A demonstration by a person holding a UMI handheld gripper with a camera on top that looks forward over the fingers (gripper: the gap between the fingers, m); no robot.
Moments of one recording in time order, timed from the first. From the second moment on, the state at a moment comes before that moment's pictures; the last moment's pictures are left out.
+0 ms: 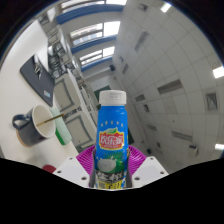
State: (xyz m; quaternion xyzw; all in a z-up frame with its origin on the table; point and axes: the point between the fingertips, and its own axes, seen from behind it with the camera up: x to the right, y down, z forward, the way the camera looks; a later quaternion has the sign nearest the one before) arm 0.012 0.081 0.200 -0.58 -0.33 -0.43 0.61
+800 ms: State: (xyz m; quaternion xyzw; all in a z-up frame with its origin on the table) arm 0.019 0.094 0.079 -0.76 -0.07 0.01 0.64
